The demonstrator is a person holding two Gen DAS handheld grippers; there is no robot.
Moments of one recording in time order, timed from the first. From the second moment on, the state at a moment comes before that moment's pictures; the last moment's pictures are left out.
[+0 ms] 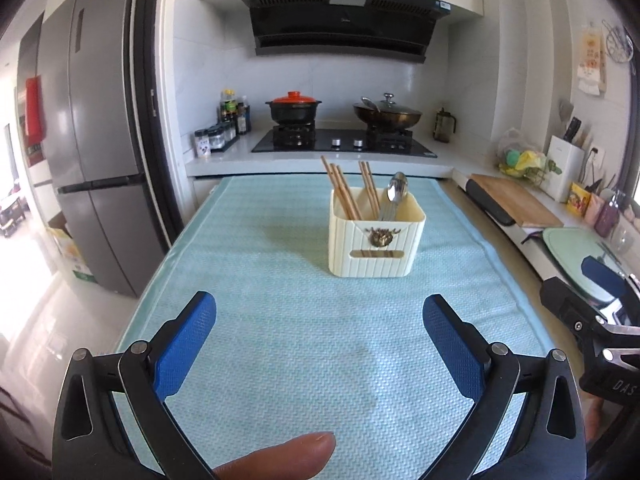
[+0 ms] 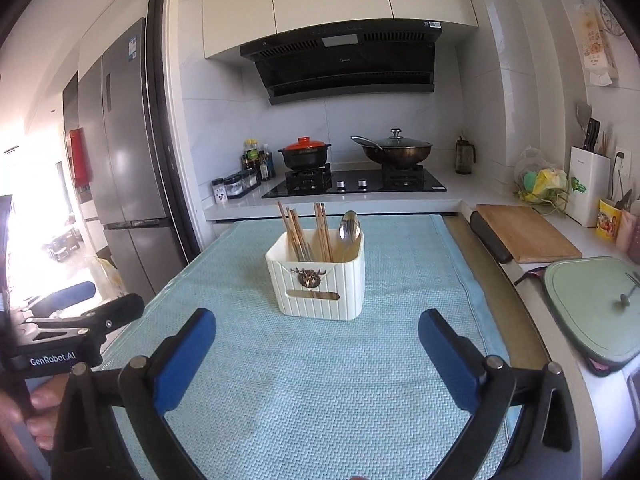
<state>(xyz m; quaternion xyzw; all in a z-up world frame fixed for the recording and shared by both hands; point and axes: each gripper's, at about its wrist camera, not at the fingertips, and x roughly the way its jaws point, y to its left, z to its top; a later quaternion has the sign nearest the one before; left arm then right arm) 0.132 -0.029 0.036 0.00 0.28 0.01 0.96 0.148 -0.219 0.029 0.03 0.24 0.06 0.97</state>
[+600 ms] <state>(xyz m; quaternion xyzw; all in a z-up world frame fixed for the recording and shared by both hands) 0.128 -0.024 0.033 0.00 0.29 0.05 0.95 0.129 -0.210 0.043 0.00 0.25 0.05 0.97</state>
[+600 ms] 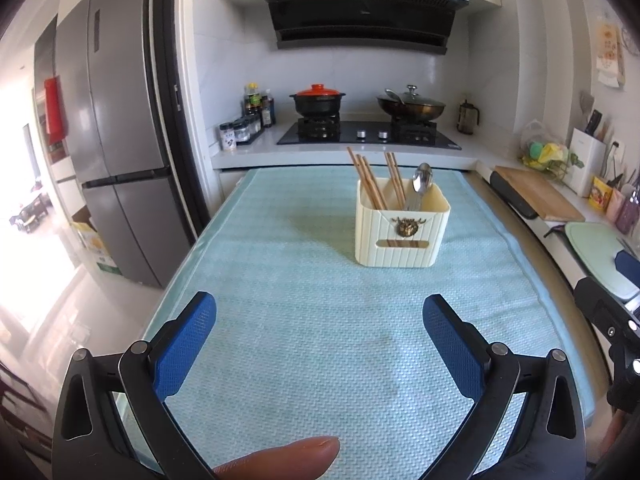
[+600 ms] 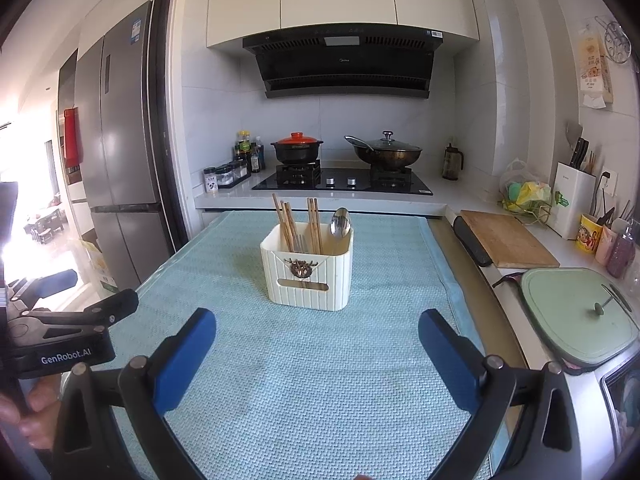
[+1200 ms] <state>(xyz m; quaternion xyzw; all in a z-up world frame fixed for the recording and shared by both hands) 0.125 -0.020 0.036 0.00 0.29 0.05 0.96 0.129 -0.199 0.043 -0.01 0.25 0.06 0.97</state>
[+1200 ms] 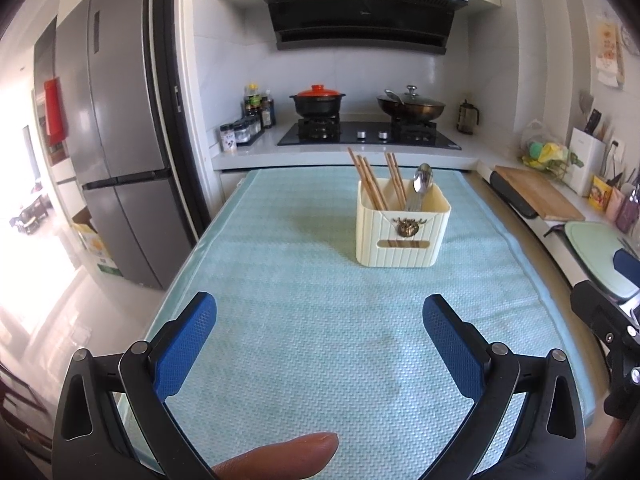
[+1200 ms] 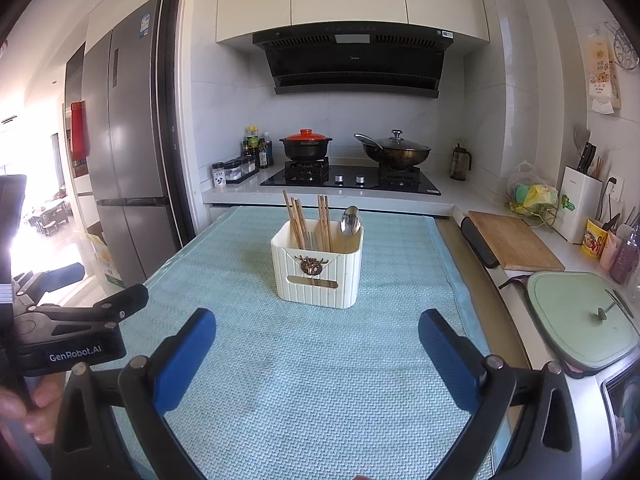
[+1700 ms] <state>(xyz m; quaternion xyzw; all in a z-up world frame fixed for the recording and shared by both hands) 0.123 -0.022 0.040 0.01 0.29 0.05 0.96 0.122 -0.198 0.047 -0.01 0.25 0.06 0.97</state>
